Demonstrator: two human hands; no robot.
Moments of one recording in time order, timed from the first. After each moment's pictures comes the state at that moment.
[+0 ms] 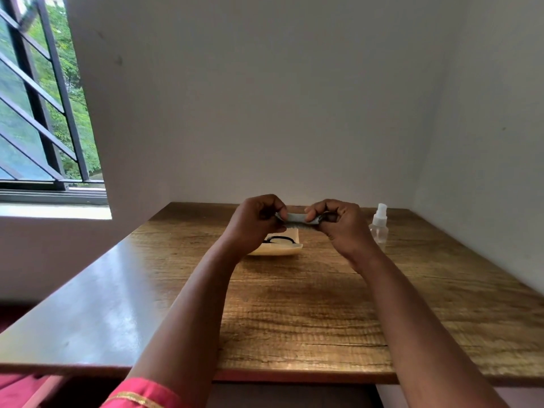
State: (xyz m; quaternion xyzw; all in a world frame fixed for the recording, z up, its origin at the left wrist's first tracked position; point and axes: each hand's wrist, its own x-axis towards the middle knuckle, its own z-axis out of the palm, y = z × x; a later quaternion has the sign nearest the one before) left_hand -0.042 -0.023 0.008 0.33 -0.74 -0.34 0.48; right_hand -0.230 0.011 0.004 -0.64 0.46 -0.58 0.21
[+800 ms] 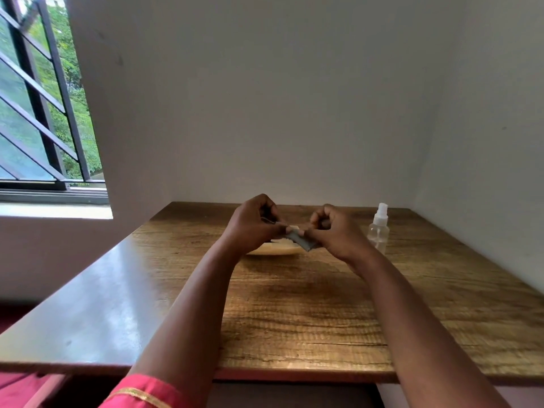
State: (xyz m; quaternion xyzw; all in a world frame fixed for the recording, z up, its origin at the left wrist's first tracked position) left_hand -0.039 -0.022 0.007 0.40 -0.72 -0.32 0.46; right_hand -0.226 0.014 0.000 -0.63 0.54 -0.49 0.25
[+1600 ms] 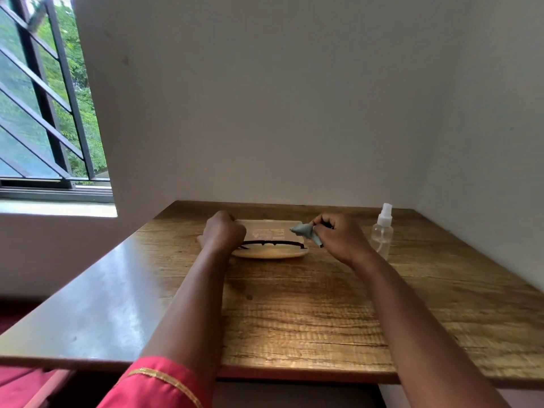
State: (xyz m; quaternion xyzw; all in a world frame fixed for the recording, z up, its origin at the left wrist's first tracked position) left_hand -0.012 -0.046 -0.008 0.69 -0.58 -0.20 0.39; right_hand -0.223 0.007 -0.005 -0.65 0.60 -0.44 0.16
